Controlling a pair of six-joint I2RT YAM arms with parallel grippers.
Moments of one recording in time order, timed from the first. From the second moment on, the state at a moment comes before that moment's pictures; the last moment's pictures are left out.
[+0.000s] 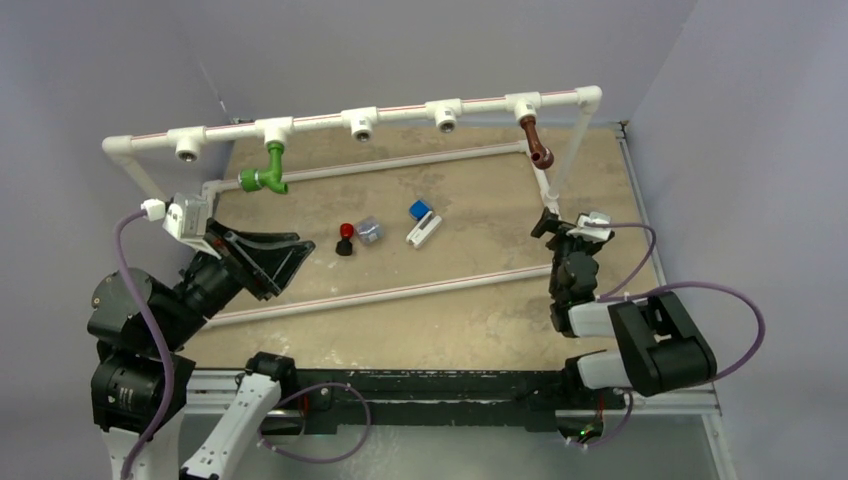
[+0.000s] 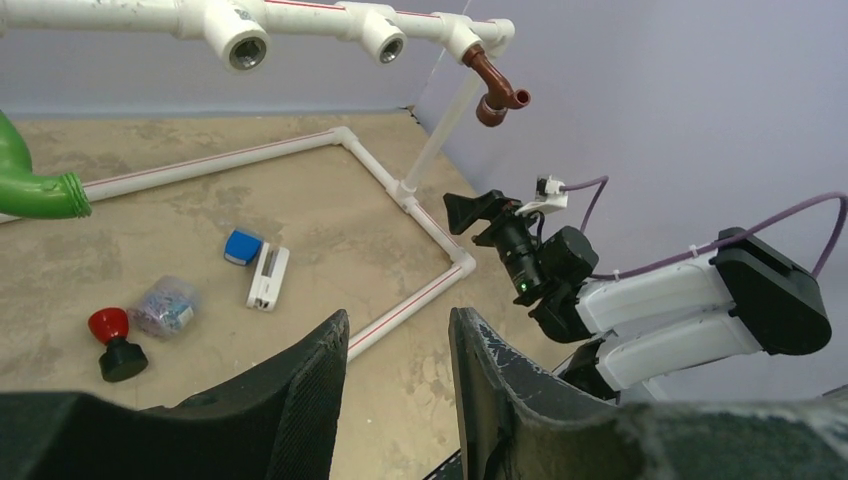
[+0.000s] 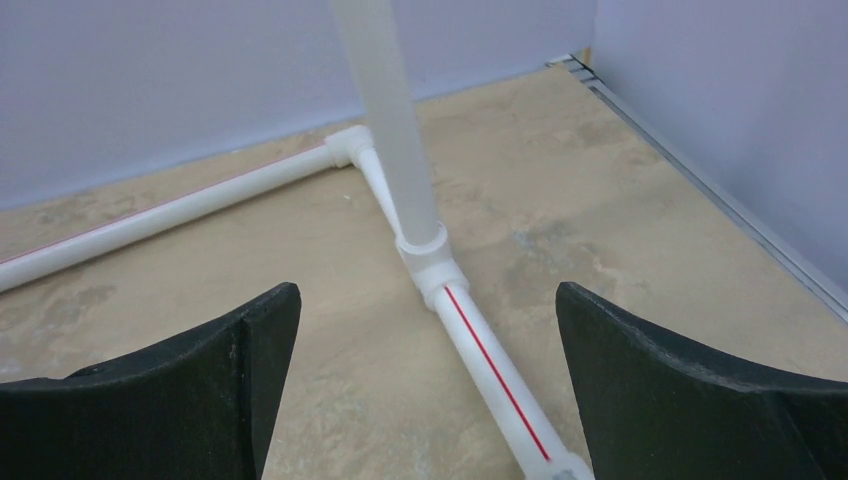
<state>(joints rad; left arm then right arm) -0.19 0.56 1.34 -0.74 0.47 -0.49 0.24 1.34 0.16 1.27 0.50 0.14</state>
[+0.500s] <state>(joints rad) -0.23 0.51 1.30 -0.79 0.45 -0.49 0.19 1.60 0.17 1.36 0.33 0.06</state>
